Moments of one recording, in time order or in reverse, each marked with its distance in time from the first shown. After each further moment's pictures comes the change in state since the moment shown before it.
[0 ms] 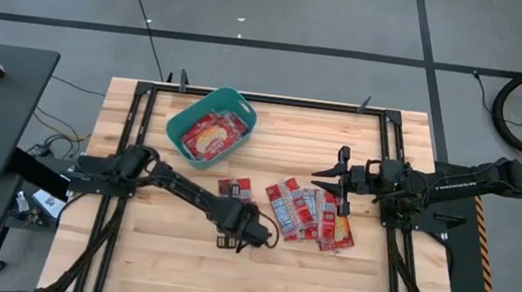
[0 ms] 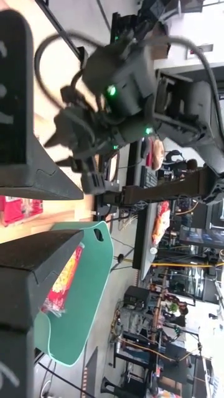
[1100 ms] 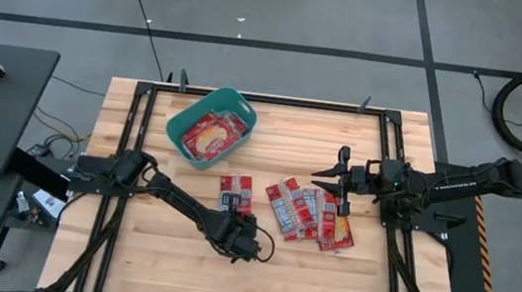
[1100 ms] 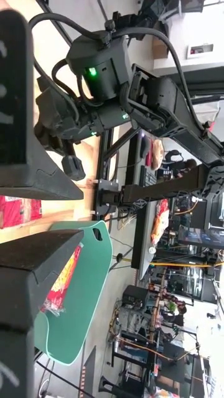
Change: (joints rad) left arm -0.067 0.000 -0.188 0.326 -0.154 0.001; right arm 0.000 0.000 0.000 0.005 0.000 -0.007
